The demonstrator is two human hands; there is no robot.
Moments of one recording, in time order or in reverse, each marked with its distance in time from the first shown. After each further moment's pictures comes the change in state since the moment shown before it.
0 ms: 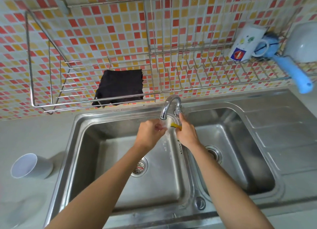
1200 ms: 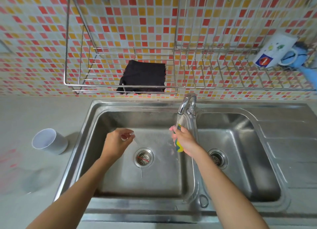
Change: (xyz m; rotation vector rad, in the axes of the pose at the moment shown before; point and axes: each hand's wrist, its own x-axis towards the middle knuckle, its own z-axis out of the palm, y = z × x) left_hand -0.075 -0.112 -0.073 0.083 0.180 -0.190; right_hand -0.026 -0.030 0.043 0.736 -0.296 0.299
